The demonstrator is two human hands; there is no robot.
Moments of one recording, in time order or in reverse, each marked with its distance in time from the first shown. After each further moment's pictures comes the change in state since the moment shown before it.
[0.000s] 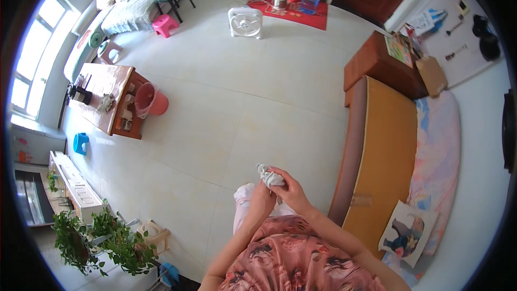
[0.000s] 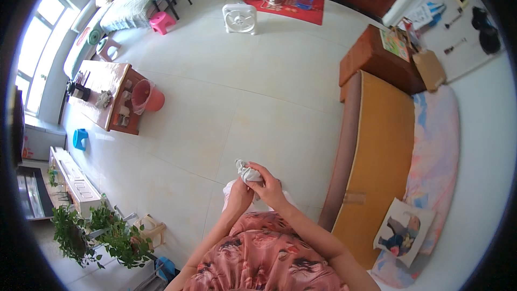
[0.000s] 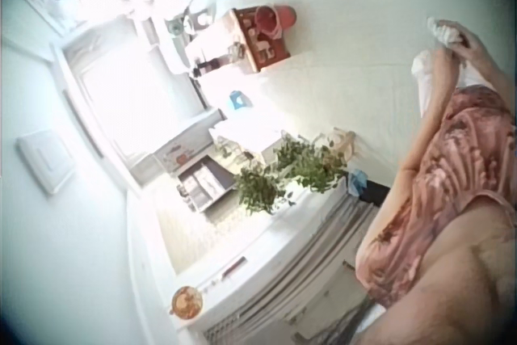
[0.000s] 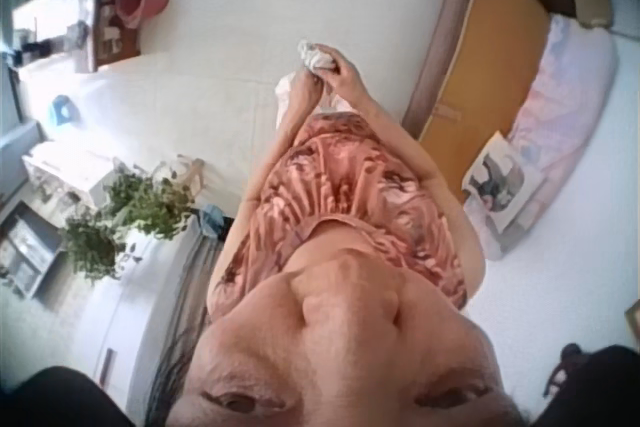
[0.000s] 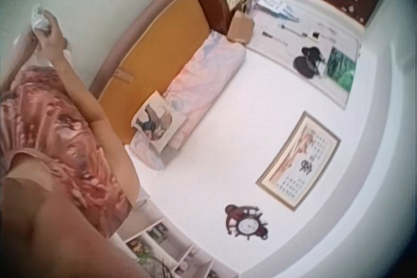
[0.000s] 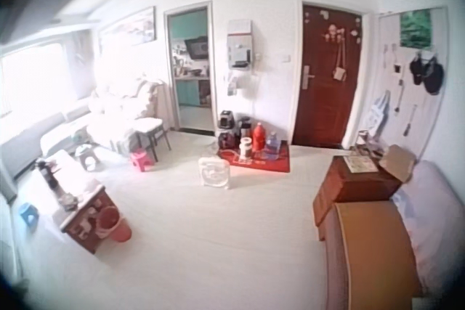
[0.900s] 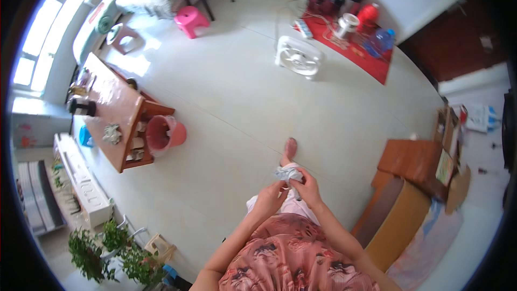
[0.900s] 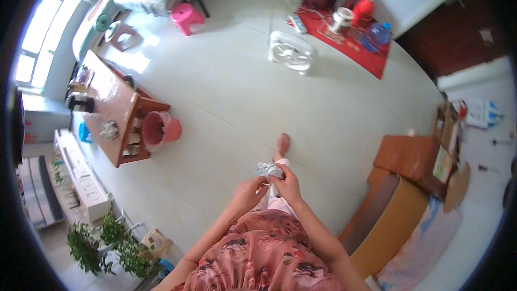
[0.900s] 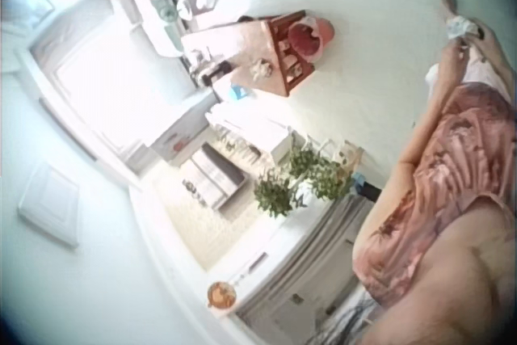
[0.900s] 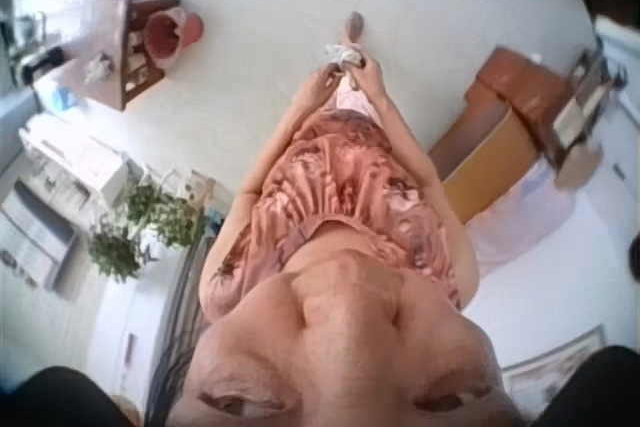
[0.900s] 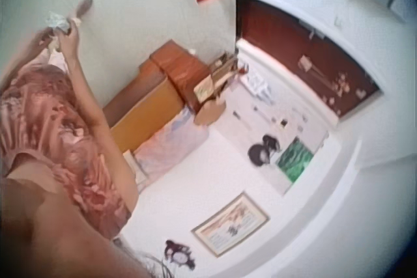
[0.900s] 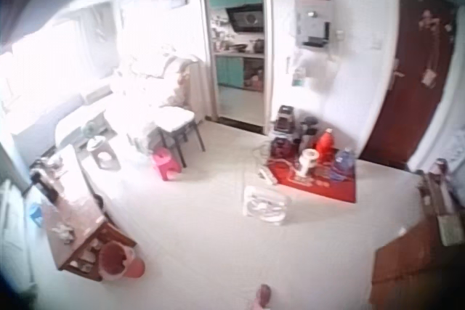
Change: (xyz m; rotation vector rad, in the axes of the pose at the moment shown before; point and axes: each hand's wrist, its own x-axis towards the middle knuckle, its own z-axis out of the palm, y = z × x) left_hand 0.525 -0.004 -0.180 0.035 -0.074 -0.163; right_hand 0.562 -0.111 -0.030 -0.351 0.103 0.179
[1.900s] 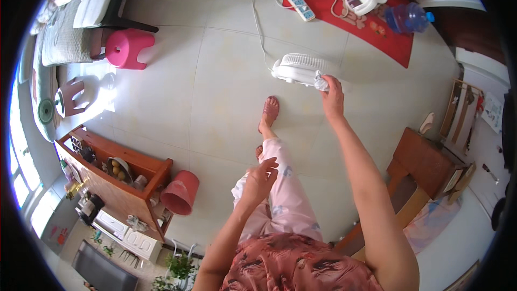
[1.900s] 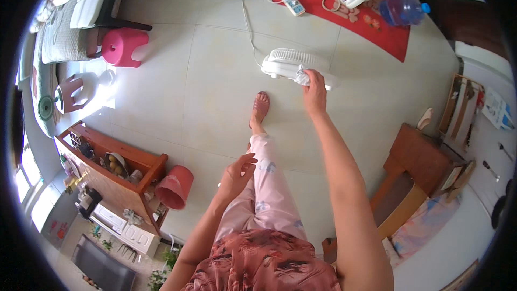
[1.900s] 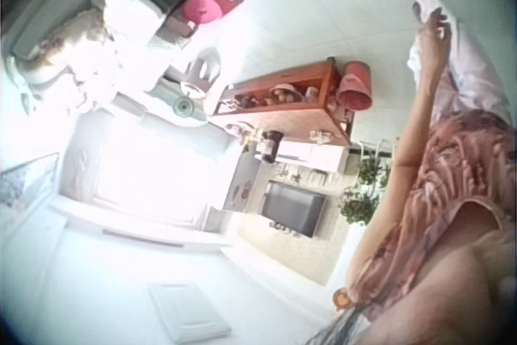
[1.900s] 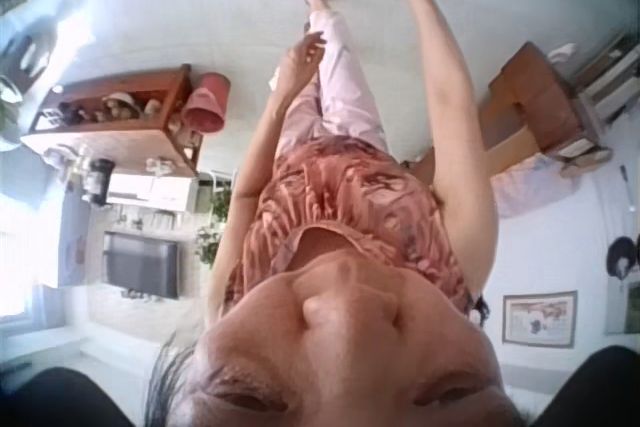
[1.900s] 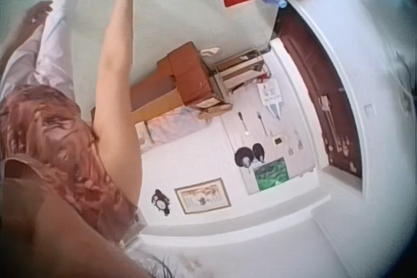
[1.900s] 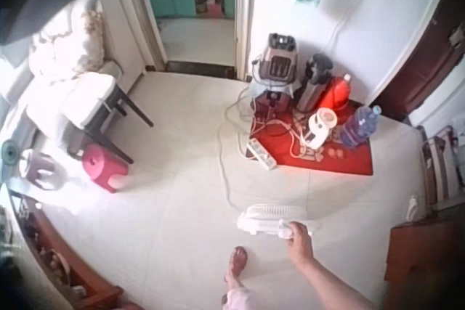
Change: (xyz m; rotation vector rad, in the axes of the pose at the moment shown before) left_hand 0.494 -0.050 -0.198 -0.116 -0.280 -0.323; right_hand 0.643 -0.085 -0.069 -0.643 0.509 -0.203
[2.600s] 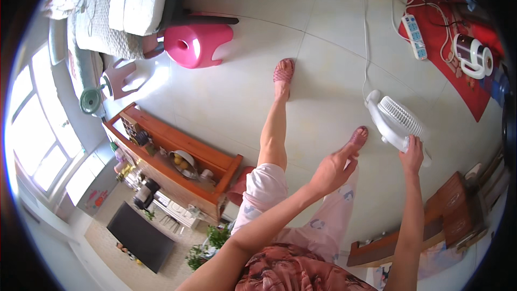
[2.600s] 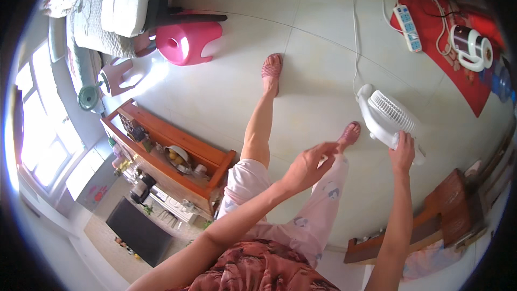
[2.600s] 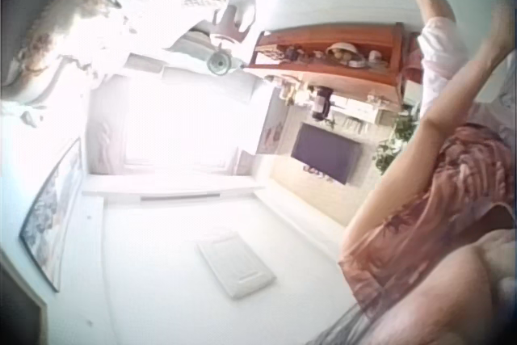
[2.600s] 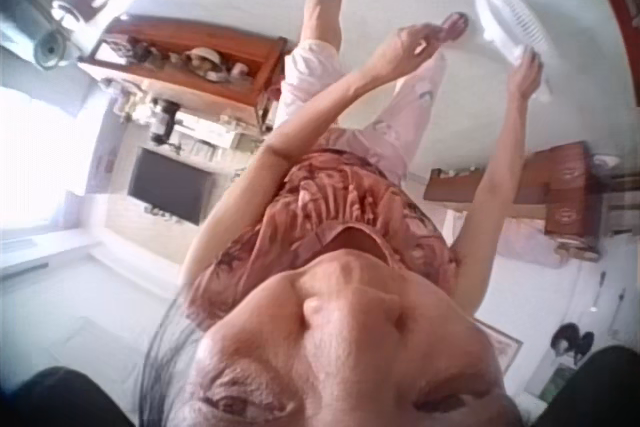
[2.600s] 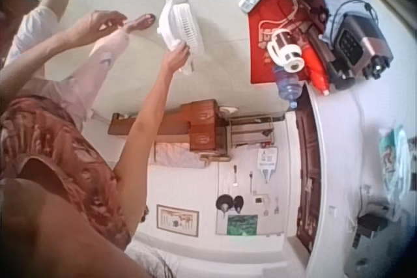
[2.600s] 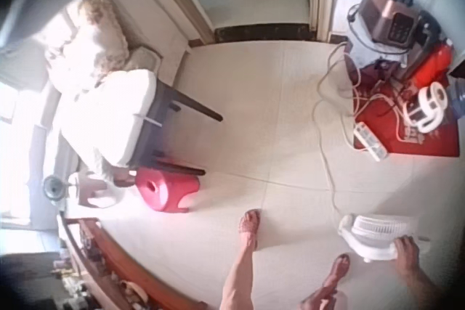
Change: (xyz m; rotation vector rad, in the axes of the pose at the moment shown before) left_hand 0.202 0.076 -0.212 -0.024 -0.072 -0.026; right_hand 0.061 -0.024 0.083 -0.573 -0.387 0.057
